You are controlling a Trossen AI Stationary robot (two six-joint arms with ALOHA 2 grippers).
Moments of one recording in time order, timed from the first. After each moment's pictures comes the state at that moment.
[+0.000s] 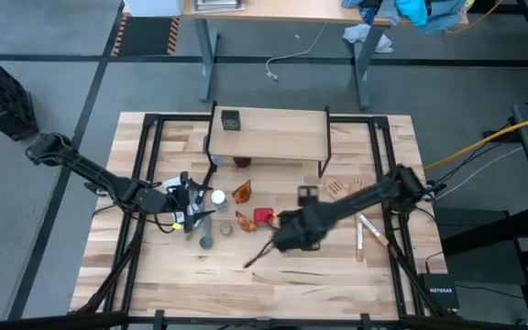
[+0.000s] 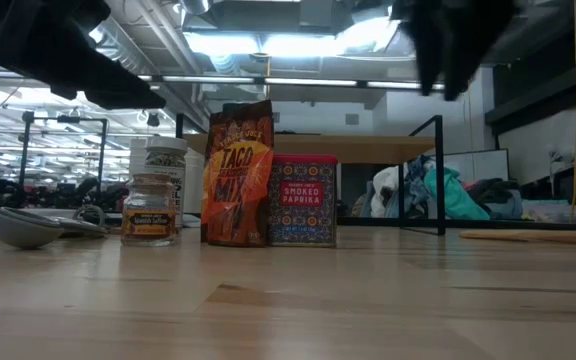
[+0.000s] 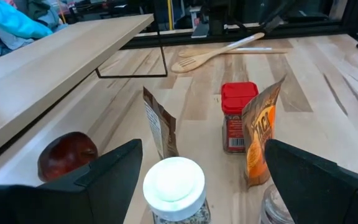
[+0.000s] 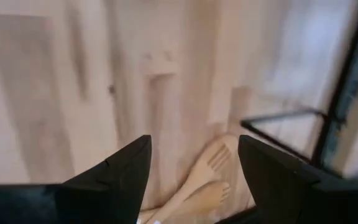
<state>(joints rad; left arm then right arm) -0.42 0.79 0.24 0.24 -0.63 -0.07 0.38 1.97 1.79 -1.56 0.37 0.39</state>
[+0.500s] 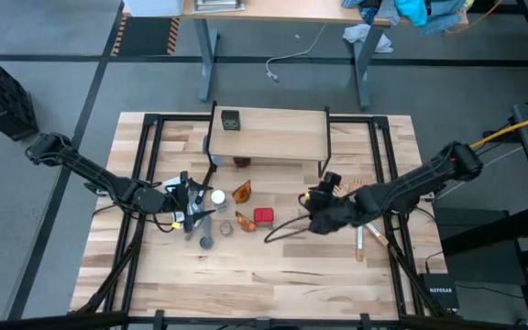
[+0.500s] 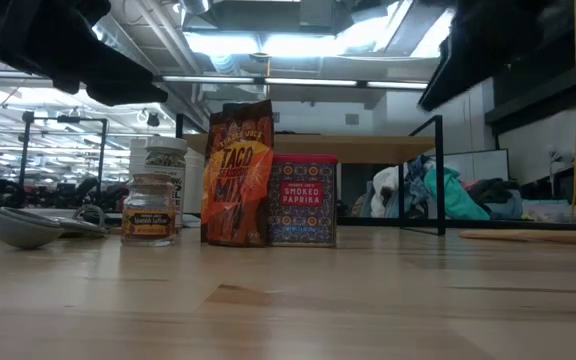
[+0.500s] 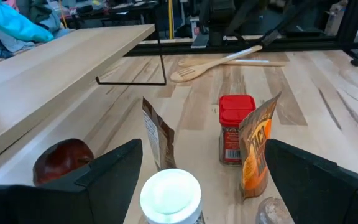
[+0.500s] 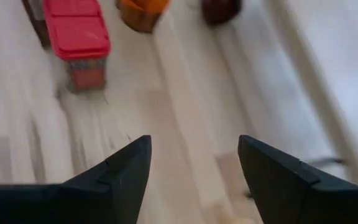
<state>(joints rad) -0.42 0.79 0.24 0.28 -0.63 -0.08 0.39 1.39 1.00 -0.74 0.65 0.43</state>
